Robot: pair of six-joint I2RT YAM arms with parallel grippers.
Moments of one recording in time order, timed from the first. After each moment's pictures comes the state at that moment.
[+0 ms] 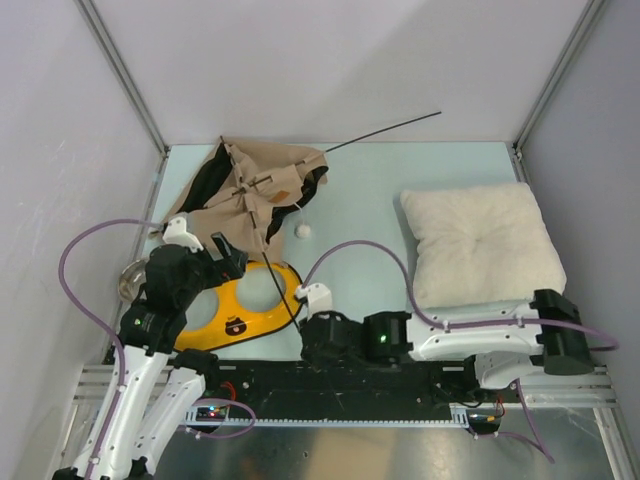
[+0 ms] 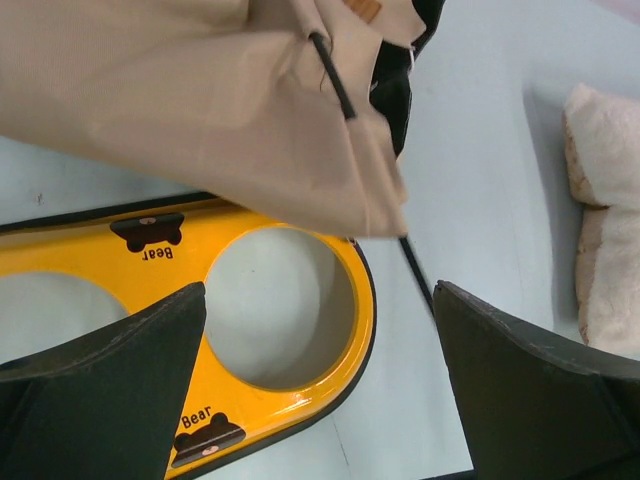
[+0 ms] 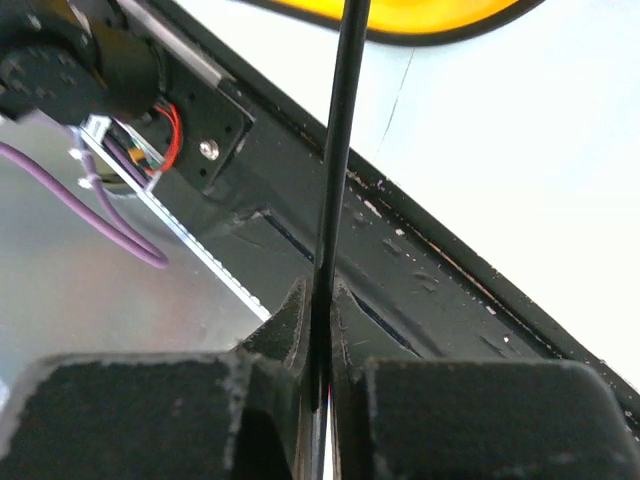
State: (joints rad) left arm -0.21 0.55 0.73 -0.63 -0.01 -0.47; right arm 1.55 1.45 1.07 -0.45 0.32 0.86
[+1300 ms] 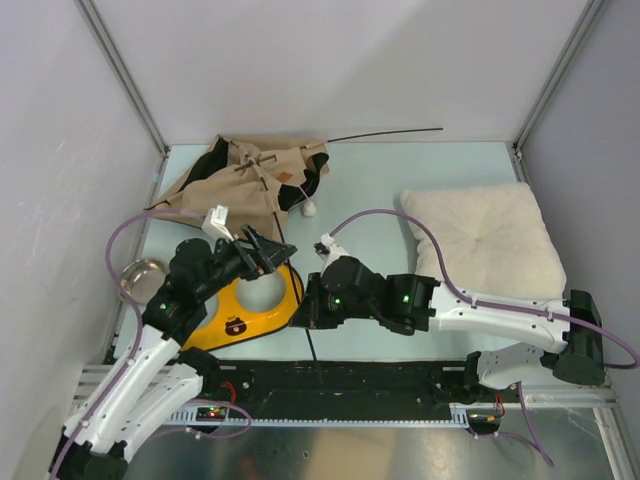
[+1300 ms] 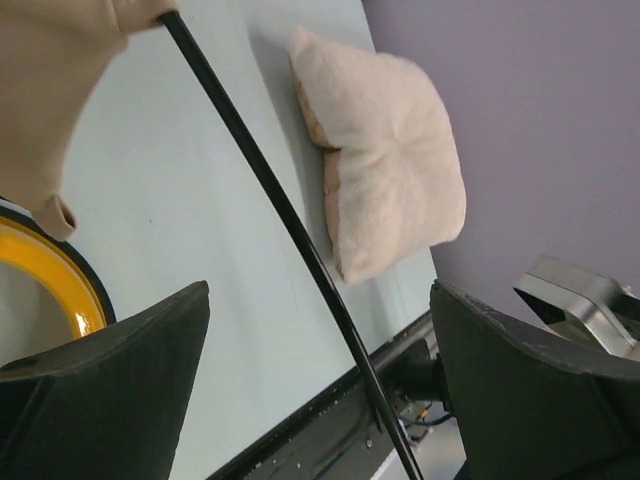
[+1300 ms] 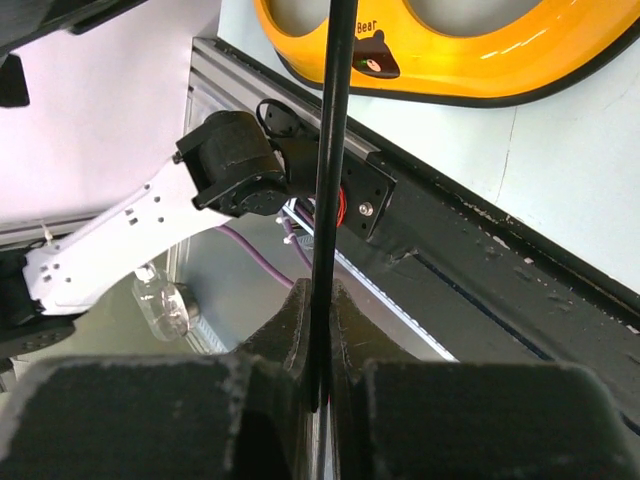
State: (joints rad) left arm -0.43 0.63 0.63 -0.23 0.25 -0.84; right arm 1.29 1.33 1.16 -0.41 0.04 1.11
